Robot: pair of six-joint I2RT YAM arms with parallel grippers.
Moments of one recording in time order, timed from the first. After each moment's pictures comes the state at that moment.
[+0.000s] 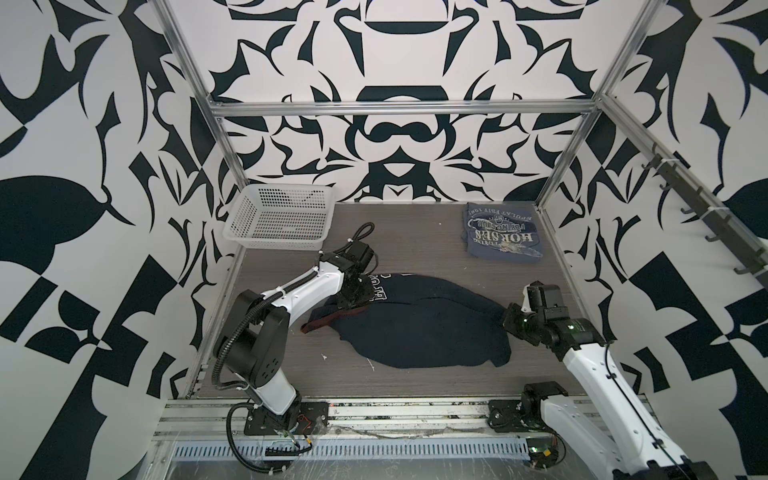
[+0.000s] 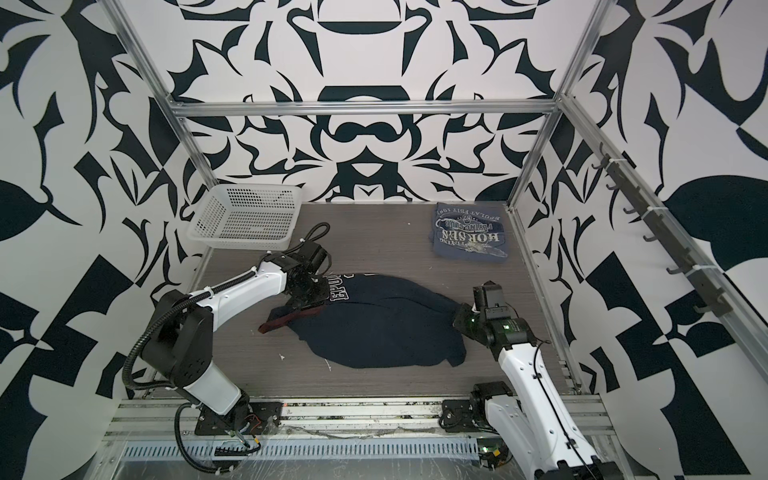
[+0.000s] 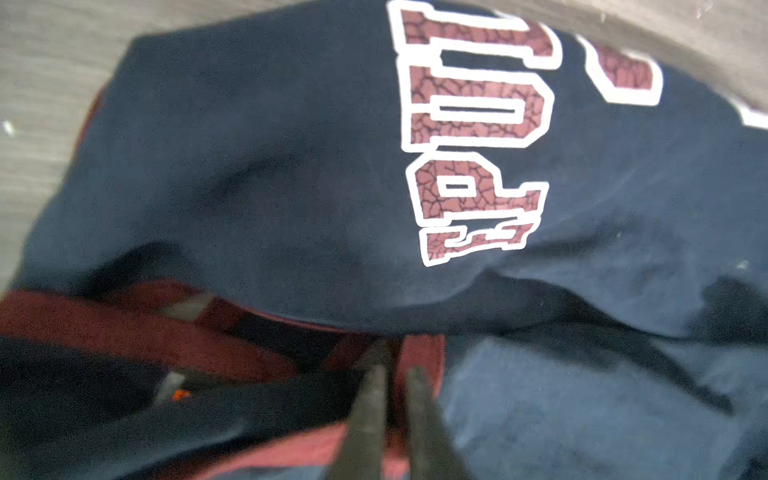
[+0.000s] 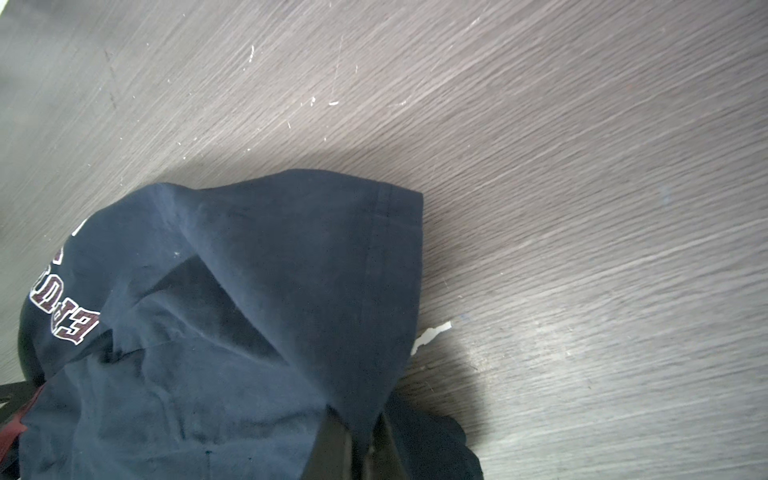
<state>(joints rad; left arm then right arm) -0.56 1.65 1.13 -0.81 0.11 -0.72 0.09 0.79 0.60 -0.81 -0.13 0.65</state>
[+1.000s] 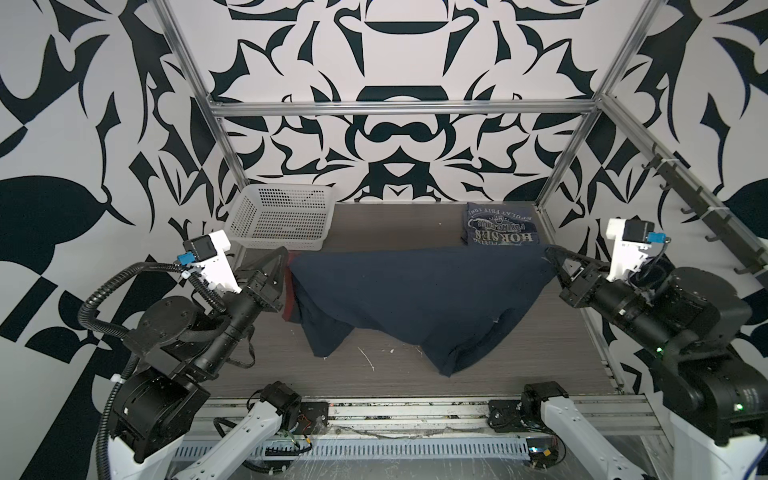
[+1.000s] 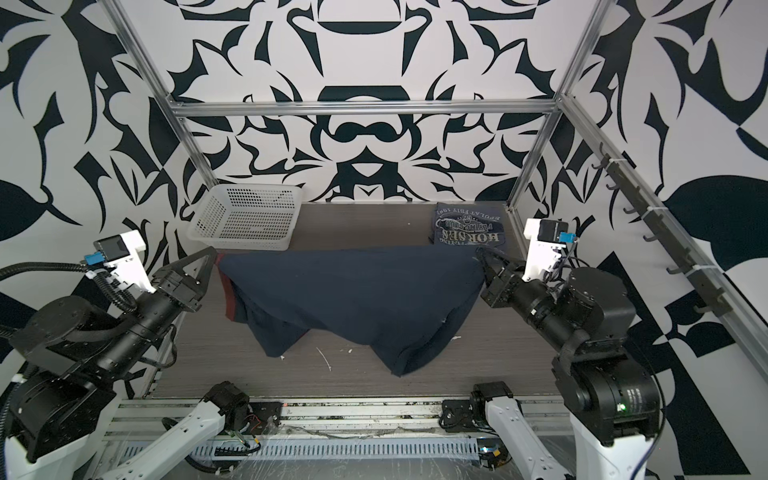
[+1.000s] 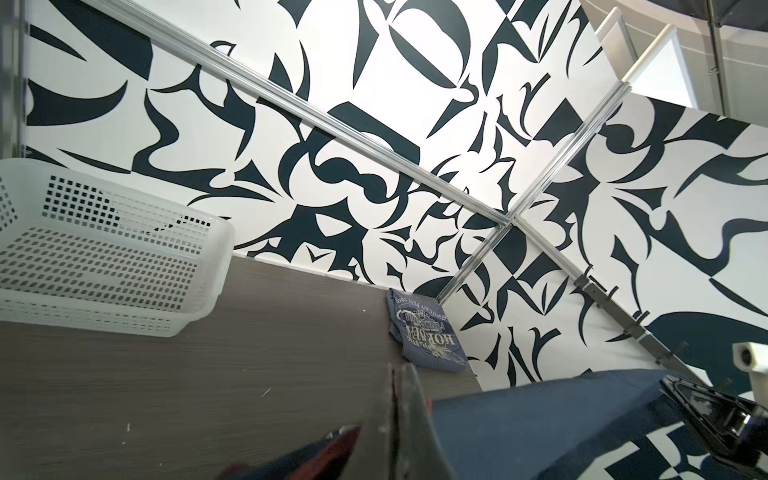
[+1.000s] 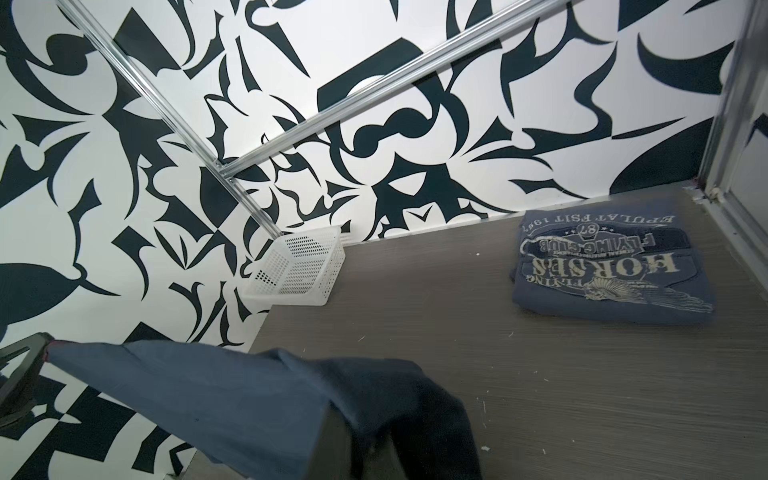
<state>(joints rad) -0.56 0.59 1.32 -0.73 -0.14 -0.55 0.09 0.76 1.53 -1.02 -0.36 0.45</state>
